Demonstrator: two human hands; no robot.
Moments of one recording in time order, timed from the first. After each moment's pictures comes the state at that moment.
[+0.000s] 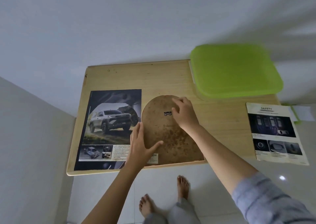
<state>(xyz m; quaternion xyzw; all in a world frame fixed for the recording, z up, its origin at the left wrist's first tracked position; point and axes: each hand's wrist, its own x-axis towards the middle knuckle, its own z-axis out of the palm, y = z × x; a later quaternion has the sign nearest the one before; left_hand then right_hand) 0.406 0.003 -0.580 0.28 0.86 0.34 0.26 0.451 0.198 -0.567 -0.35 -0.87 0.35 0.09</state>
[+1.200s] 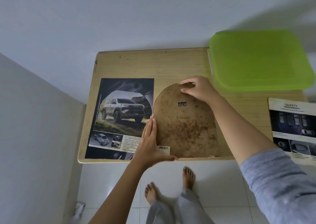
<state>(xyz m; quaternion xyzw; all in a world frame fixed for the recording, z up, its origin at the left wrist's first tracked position) 0.403 -0.018 -0.584 0.36 0.84 0.25 0.32 0.413 0.247 -0.542 -0.30 -0.86 0.41 -0.01</state>
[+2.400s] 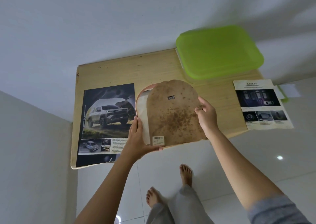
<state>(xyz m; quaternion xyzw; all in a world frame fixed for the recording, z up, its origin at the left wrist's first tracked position) 0.408 -0.026 -0.573 0.37 0.84 0.20 0.33 0.551 0.171 -0.553 -0.54 -0.58 0.56 0.23</state>
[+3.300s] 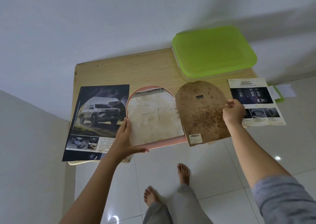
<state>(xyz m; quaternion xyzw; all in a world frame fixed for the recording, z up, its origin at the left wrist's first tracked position) 0.397 -0.053 -0.560 0.39 0.84 0.18 0.33 0.621 0.233 -0.570 -0.68 -0.60 0.34 0.23</state>
